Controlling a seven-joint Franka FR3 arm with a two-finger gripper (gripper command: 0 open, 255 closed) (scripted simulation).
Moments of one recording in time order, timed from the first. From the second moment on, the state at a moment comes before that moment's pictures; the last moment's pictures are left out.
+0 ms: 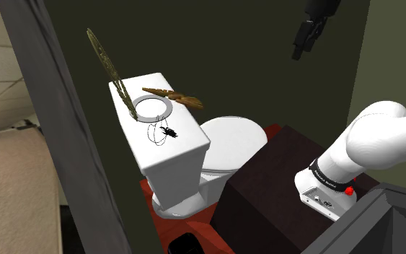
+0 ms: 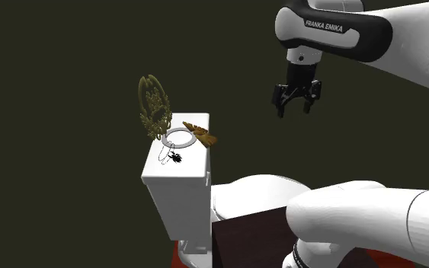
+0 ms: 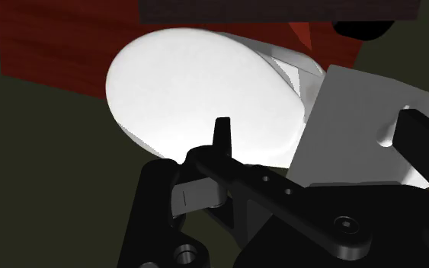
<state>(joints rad) 0.01 -0.79 -0.06 -2.36 -0.05 1.50 -0.08</state>
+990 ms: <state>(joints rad) 0.10 -0.55 0.18 -2.34 0.06 1.75 0.16</state>
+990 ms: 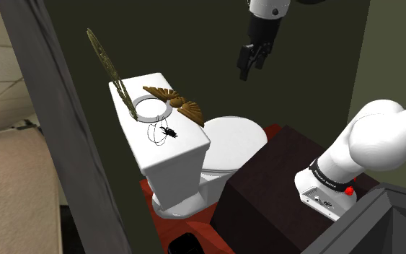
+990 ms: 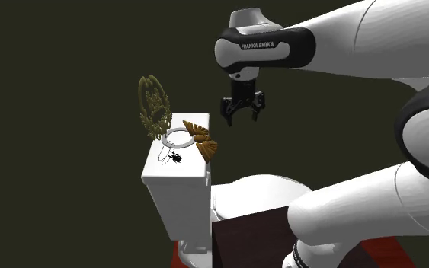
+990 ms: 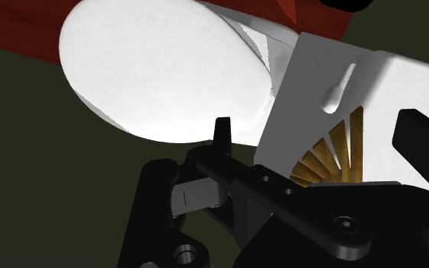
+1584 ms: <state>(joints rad) 0.13 -0.28 0.35 -2.21 0.03 1.92 0.36</state>
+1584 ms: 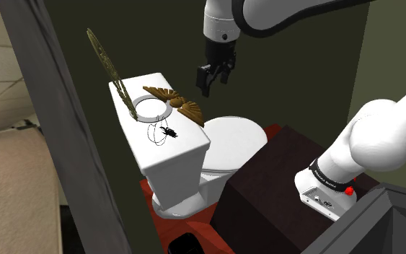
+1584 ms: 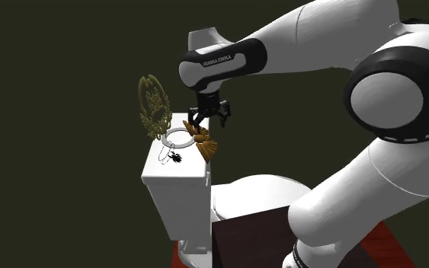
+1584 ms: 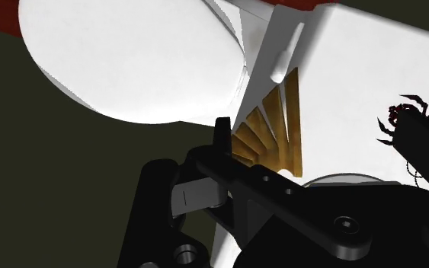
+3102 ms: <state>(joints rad) 0.27 0.32 0.47 -1.82 -0.30 2.06 0.74</state>
